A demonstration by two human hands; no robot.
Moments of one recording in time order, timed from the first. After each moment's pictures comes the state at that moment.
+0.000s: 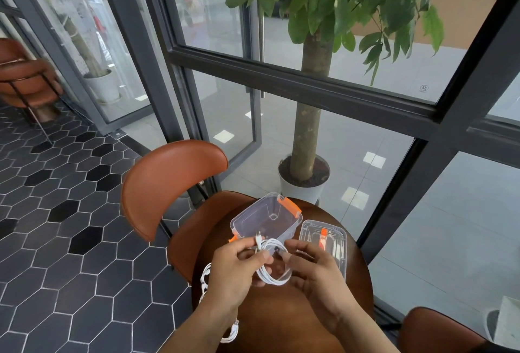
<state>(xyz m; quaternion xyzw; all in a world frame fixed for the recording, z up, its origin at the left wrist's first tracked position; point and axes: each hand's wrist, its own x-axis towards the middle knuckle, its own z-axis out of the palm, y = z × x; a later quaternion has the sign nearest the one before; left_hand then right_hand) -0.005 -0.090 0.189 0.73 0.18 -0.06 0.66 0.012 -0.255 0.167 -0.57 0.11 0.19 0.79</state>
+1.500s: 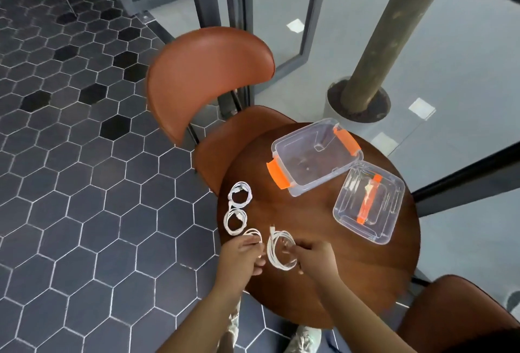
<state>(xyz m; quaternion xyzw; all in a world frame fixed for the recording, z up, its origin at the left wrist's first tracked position) -0.047 -0.027 -0.023 0.61 0.43 -0.12 0.65 0.011 -0.179 -0.010 -0.80 0.16 0.31 0.48</state>
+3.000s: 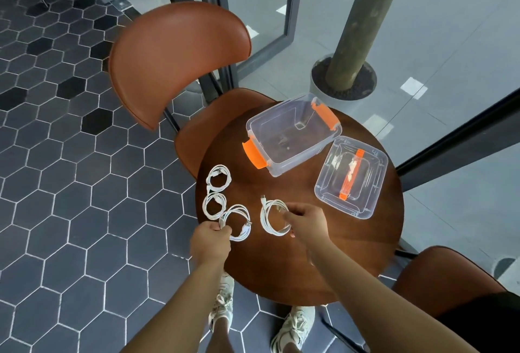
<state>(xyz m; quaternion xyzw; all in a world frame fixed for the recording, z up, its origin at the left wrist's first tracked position) -0.042 -0.030 -0.096 0.70 0.53 -0.04 0.47 0.039 -0.215 -0.056 -0.78 0.17 0.27 0.54</state>
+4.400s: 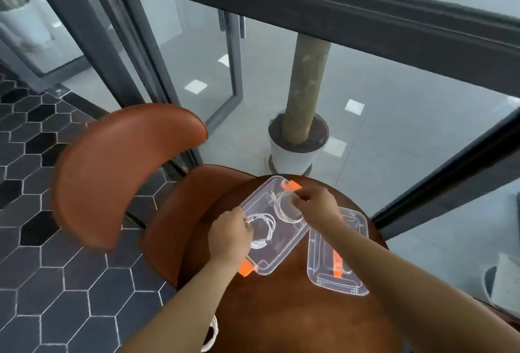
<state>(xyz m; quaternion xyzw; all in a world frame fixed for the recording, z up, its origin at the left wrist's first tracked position) 0.208 -0.030 0.008 0.97 0.11 -0.05 0.21 0.260 -0.220 0.020 -0.91 0.12 0.12 0.37</state>
